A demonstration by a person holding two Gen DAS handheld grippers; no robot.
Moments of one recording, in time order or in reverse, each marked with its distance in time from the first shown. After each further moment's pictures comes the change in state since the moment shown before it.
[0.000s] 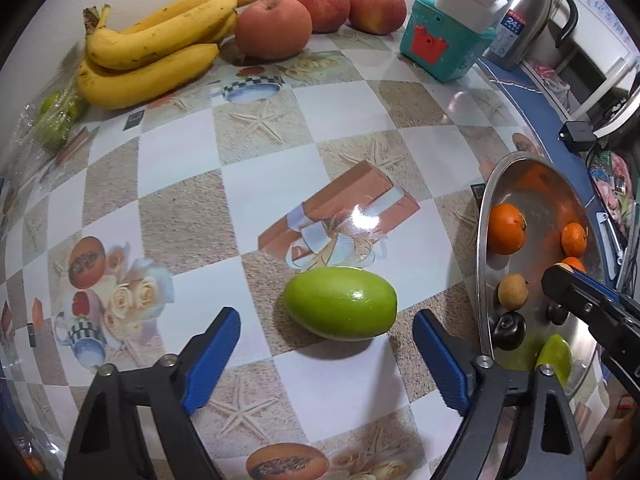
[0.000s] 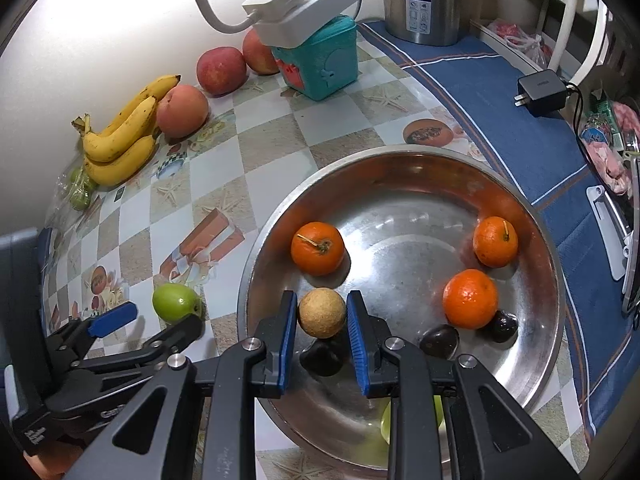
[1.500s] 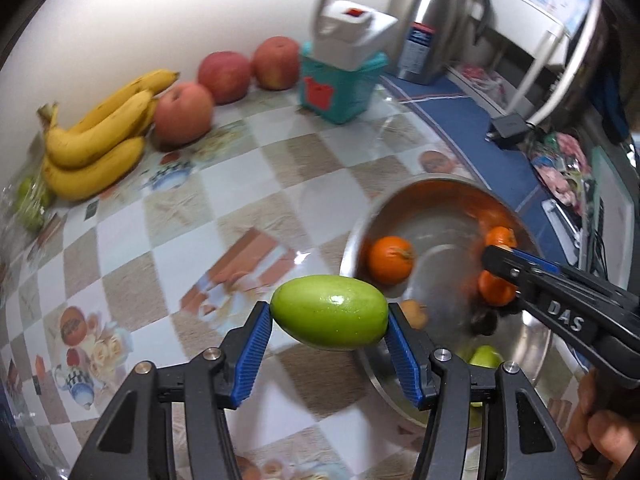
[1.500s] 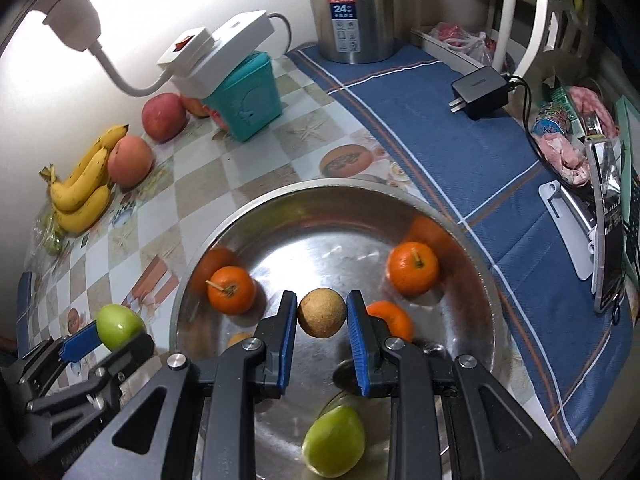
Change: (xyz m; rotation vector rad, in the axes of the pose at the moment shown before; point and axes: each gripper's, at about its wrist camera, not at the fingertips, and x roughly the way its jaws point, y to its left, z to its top) left arm -0.038 -0.070 0.009 0.174 -0.135 -0.074; right arm -0.012 -0.055 0.011 0.097 -0.091 -0.080
